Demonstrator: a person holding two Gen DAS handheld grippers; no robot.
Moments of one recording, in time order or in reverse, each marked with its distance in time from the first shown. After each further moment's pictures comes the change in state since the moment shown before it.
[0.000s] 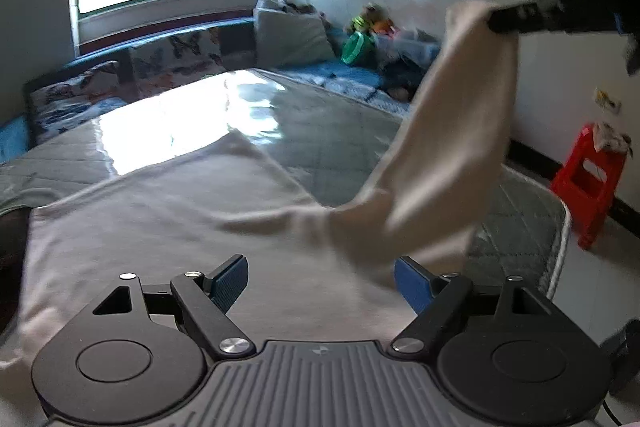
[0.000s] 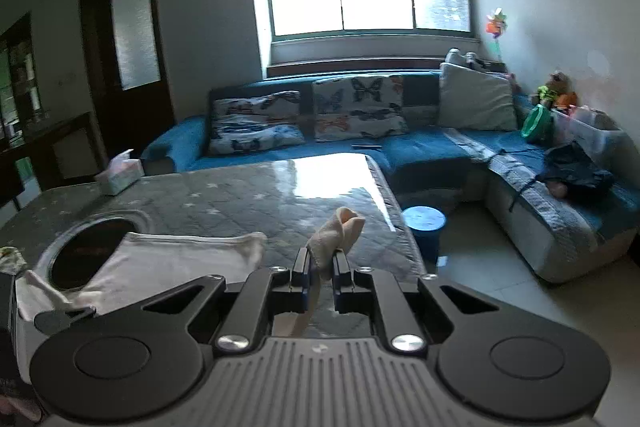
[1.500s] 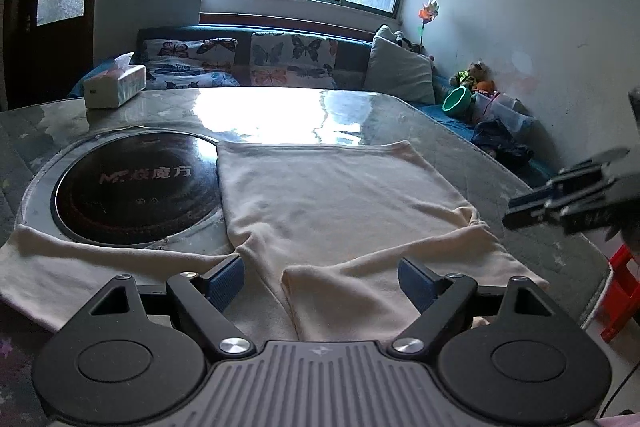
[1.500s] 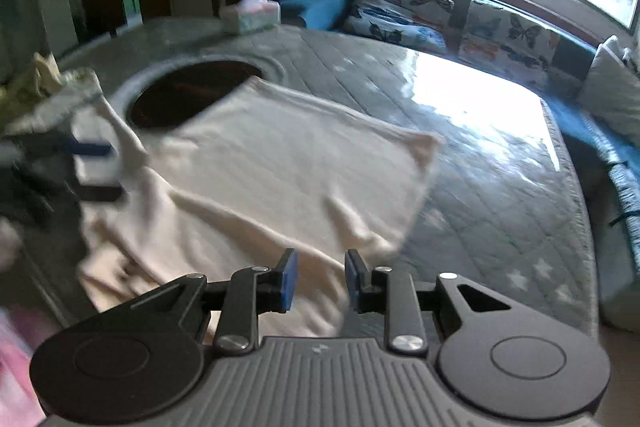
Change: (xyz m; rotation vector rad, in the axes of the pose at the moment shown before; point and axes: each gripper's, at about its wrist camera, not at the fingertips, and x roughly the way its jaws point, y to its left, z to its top) left arm -0.100 0.115 -0.054 -0.301 -0.075 0.172; right arm 0.099 0.117 -0.045 -0.394 0.351 0.256
